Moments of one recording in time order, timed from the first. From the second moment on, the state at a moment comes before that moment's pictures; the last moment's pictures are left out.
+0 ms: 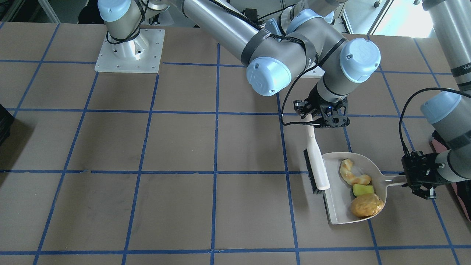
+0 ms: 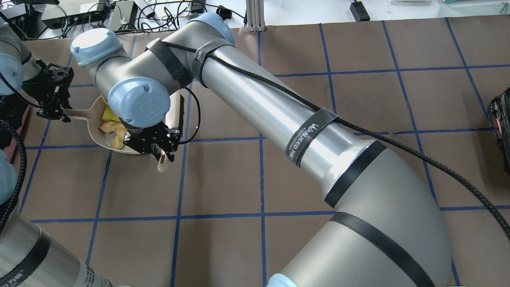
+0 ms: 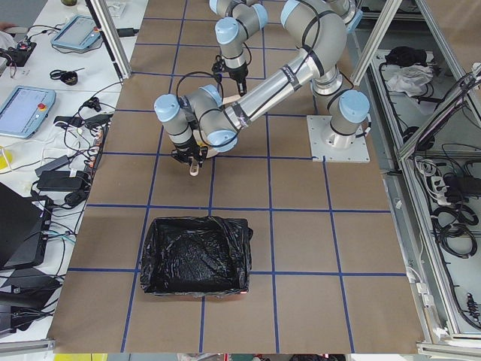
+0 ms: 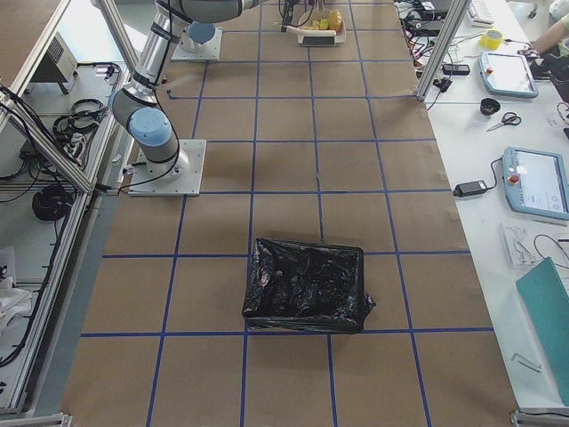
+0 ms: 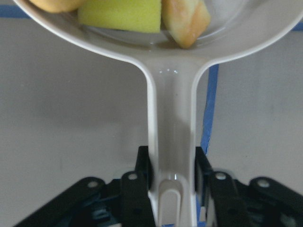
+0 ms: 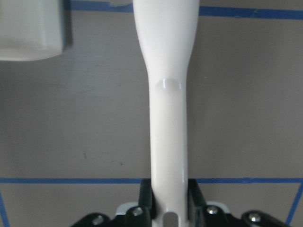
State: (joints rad) left arm -1.06 -2.09 -1.48 -1.24 1.65 2.06; right arm 2.28 -0.83 0.92 -1.42 -1.46 0.69
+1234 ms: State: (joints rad) left arm -0.71 -2.15 -1.06 -1.53 1.66 2.49; right arm 2.21 -1.39 1.94 -1.96 -1.48 0.75
